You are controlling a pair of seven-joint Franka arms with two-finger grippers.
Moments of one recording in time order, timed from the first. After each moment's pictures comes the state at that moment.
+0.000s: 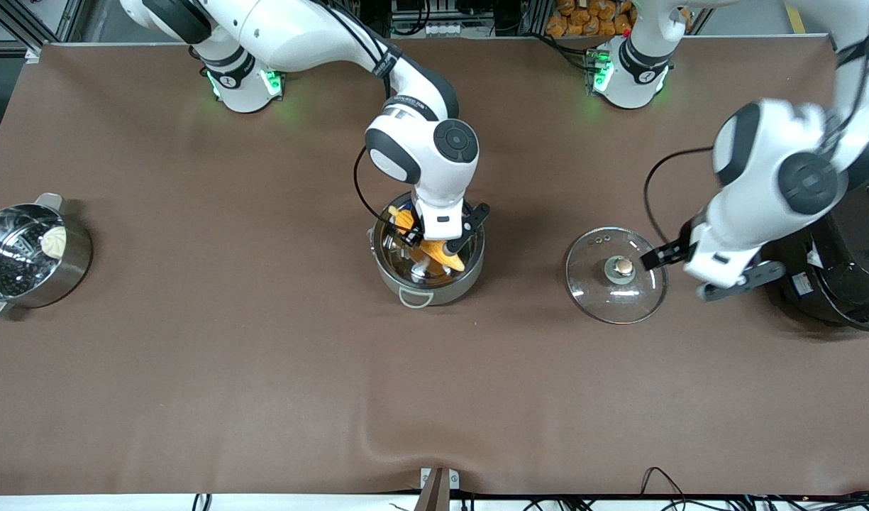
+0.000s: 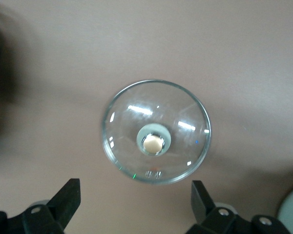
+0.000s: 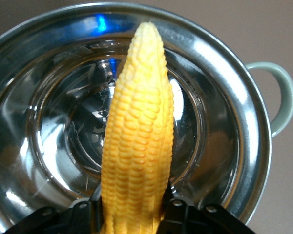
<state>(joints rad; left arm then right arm) -0.08 0.20 -0.12 -1.70 0.06 1.78 -0.53 0.61 0.73 0.31 -1.33 -0.38 1.88 0.09</state>
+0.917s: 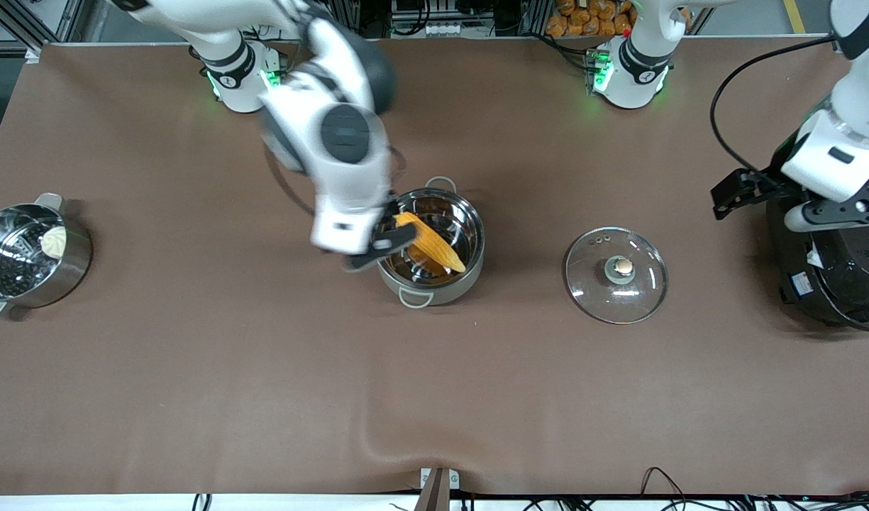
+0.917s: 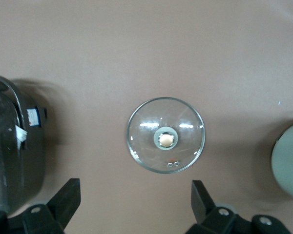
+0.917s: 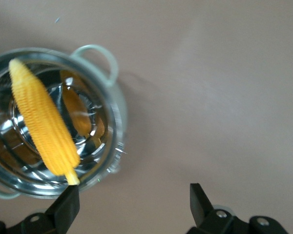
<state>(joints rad) -0.04 0.04 -0.11 -1.56 0.05 1.65 -0.15 0.32 0.47 0.30 -1.31 -0.14 1.66 0.18</state>
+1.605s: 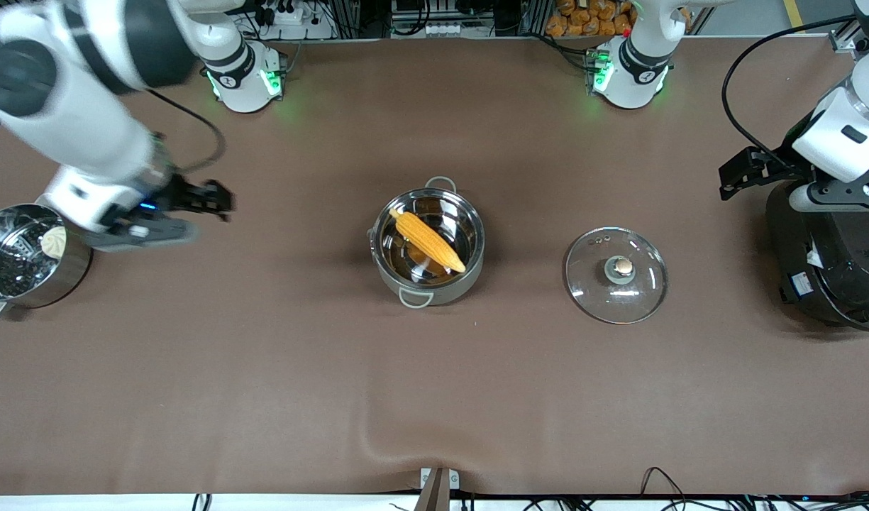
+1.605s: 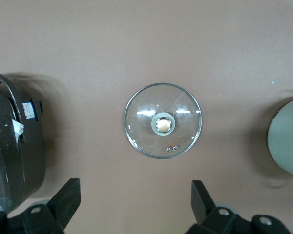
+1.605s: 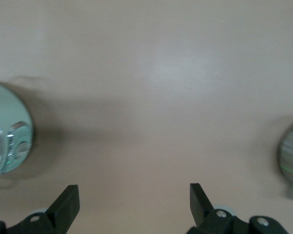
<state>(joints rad) -0.03 0.02 -0.12 -1.56 0.02 1.59 -0.11 0.05 0.07 0.18 -1.62 -0.09 1.64 0.16</state>
